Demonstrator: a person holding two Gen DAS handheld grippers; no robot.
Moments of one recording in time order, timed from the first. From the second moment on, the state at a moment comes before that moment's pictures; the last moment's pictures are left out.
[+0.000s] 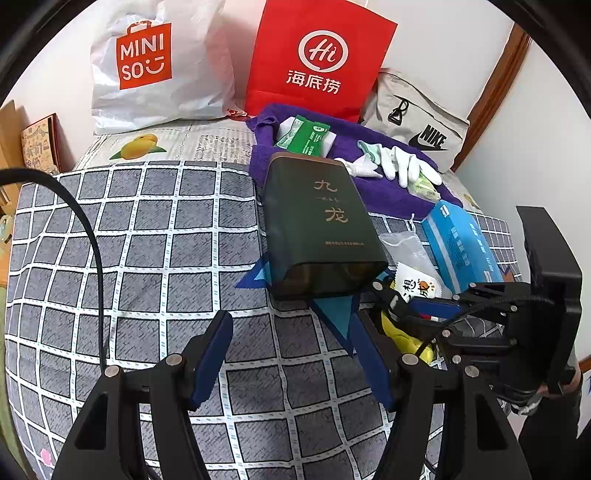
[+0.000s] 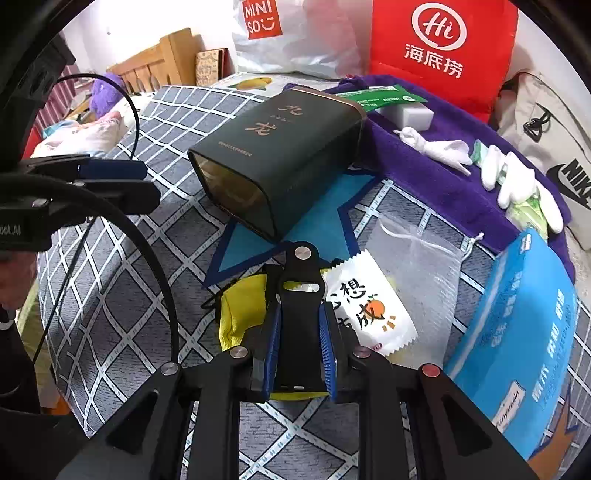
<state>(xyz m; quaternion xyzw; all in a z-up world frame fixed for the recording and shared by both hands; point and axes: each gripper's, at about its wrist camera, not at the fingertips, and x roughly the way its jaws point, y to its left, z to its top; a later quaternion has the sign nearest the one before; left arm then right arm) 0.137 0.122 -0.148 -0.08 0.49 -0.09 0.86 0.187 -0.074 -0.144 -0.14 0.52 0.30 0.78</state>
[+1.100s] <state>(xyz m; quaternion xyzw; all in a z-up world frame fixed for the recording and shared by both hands) 0.171 -0.031 -0.178 0.06 0.52 -0.20 0.83 0.152 -0.241 -0.068 -0.02 0.46 0.19 0.87</state>
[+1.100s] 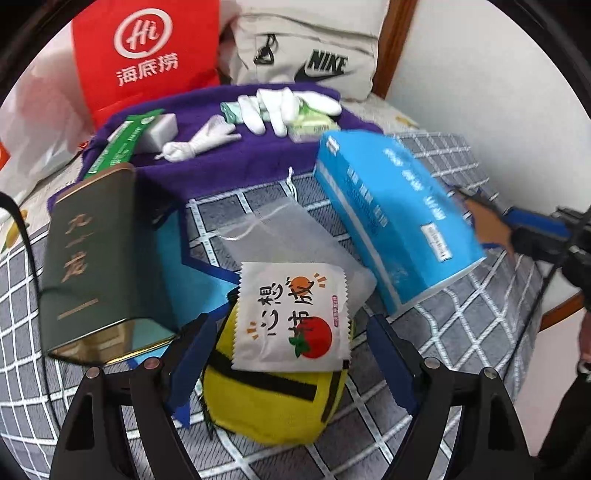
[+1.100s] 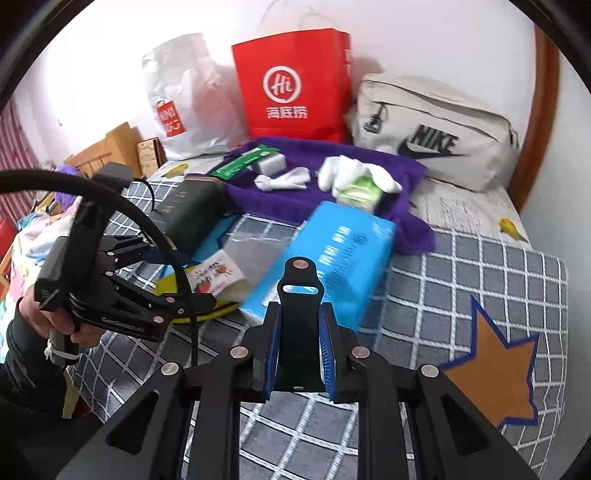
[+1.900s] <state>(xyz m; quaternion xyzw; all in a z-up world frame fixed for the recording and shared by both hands) 0.152 0.007 -0.155 0.01 0.50 -0.22 0.84 0.152 -0.251 -0.079 0.00 0.47 0.19 0.86</state>
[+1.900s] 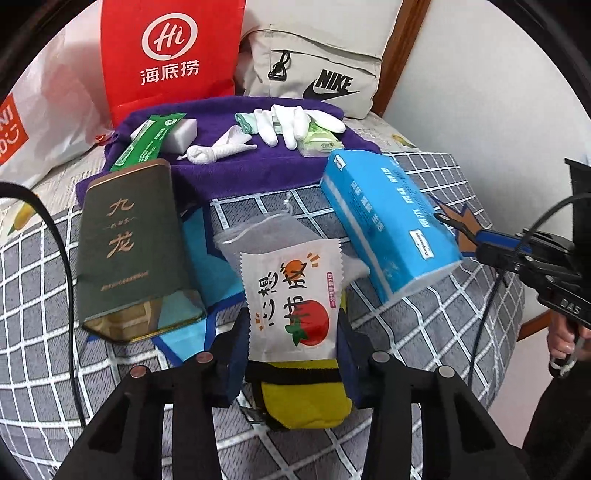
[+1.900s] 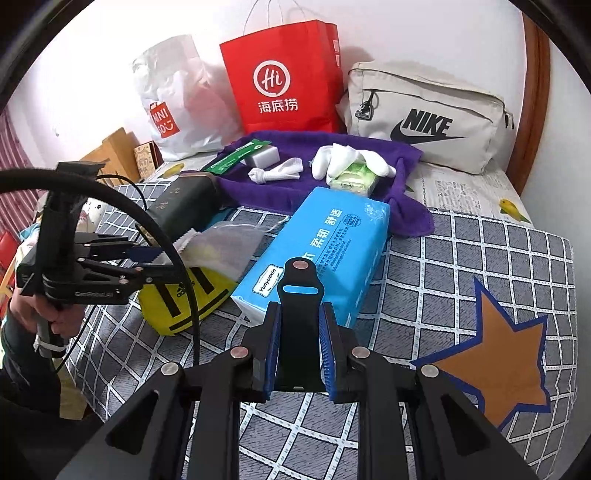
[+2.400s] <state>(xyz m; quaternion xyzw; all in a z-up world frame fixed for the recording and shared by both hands) 0.137 0.039 -0.145 -0.02 0.50 -0.21 0.84 0.146 -0.239 -0.070 -0.01 0.46 0.21 0.86</state>
